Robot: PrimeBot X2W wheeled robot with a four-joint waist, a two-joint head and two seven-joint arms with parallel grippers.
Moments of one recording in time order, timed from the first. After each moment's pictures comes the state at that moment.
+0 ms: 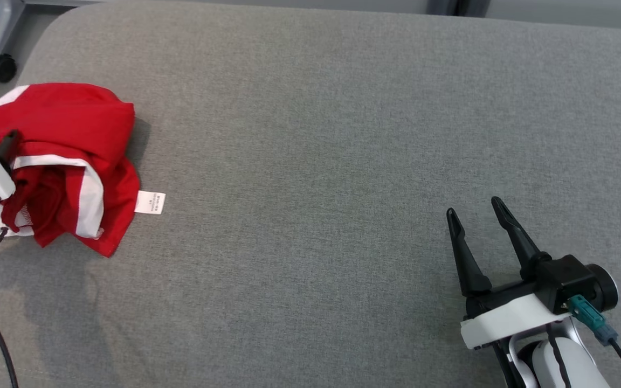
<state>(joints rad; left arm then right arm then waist) -0.80 0.40 0.04 0.79 -0.50 -0.08 0.48 -0.17 -0.05 0.19 0.14 0.11 0.13 -0.22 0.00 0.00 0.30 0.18</state>
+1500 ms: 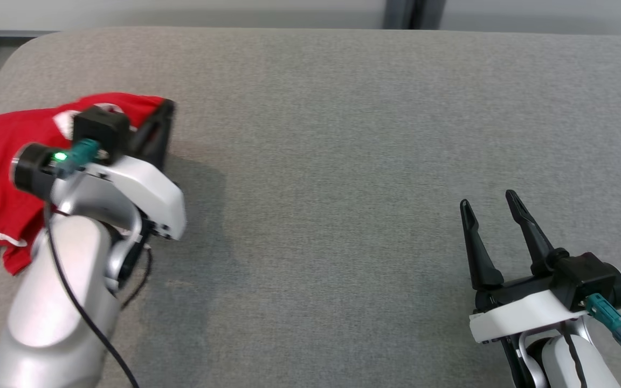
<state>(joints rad) -0.59 0.27 -0.28 0.31 -0.31 -0.07 0.12 -0.17 -0.05 0.16 0.12 0.14 0.13 -0.24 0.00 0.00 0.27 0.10</state>
